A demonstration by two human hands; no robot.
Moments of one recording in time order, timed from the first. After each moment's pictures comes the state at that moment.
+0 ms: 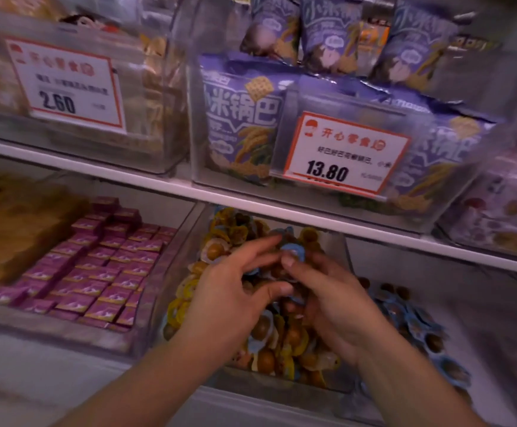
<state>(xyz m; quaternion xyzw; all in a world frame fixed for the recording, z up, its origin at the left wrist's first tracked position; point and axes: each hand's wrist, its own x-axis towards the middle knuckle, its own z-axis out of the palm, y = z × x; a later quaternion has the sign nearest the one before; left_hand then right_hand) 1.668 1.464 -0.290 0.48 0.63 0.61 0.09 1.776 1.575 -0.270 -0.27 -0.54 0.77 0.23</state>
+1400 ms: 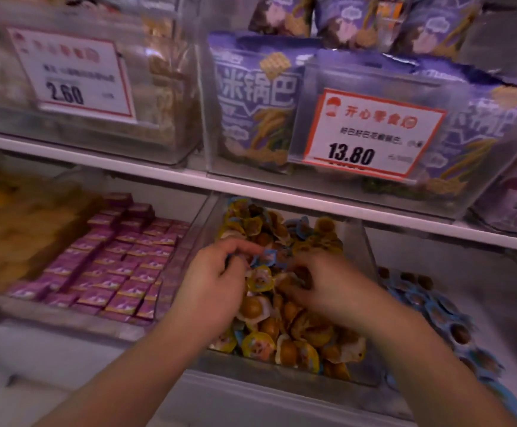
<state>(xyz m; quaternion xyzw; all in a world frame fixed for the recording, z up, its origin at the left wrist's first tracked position) 1.637 1.455 -0.303 0.36 0.70 0.60 0.13 1.761 1.598 -0.274 -0.25 -0.96 0.13 0.01</state>
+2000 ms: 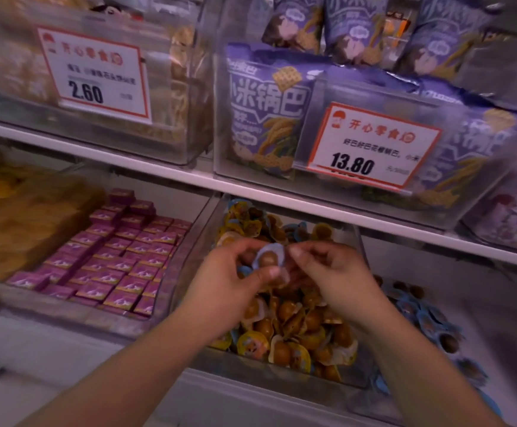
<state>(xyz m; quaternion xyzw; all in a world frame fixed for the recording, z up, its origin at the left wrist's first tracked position) 1.642 1.458 -0.300 0.41 0.69 0.58 0.14 1.764 1.587 -0.271 -0.26 -0.77 0.53 0.24</state>
